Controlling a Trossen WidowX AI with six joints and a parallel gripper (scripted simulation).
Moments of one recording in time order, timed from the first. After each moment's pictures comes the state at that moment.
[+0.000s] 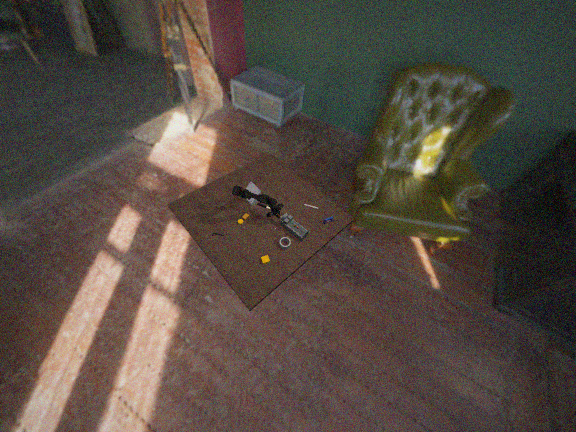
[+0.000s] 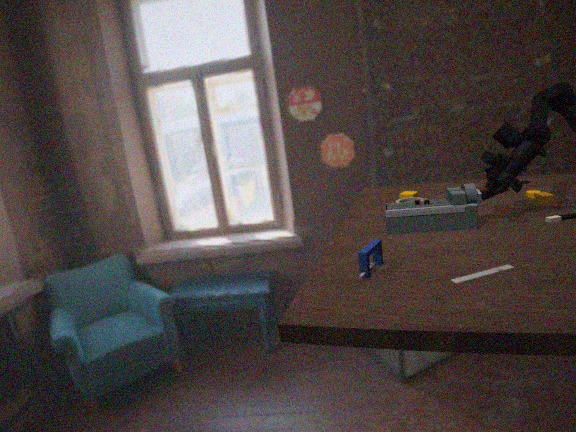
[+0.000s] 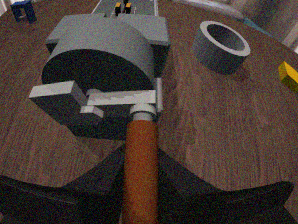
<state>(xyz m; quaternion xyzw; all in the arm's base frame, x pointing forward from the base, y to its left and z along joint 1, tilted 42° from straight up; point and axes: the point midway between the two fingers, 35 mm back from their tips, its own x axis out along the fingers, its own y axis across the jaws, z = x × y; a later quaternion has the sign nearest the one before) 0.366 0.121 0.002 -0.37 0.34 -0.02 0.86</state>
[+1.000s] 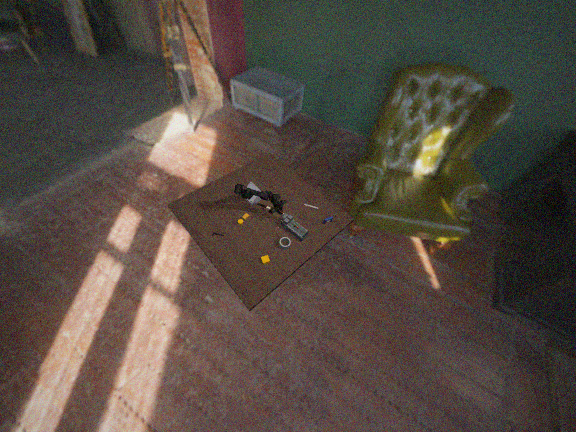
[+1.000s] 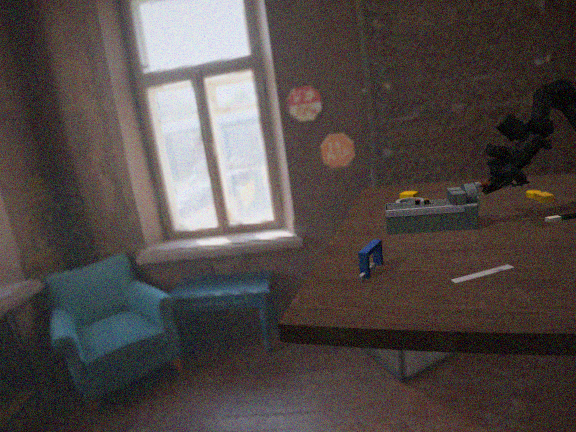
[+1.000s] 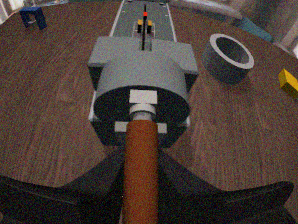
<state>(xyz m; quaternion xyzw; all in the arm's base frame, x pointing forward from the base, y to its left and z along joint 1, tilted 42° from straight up) 0.356 0.159 0.000 -0.37 0.34 -0.02 0.87</state>
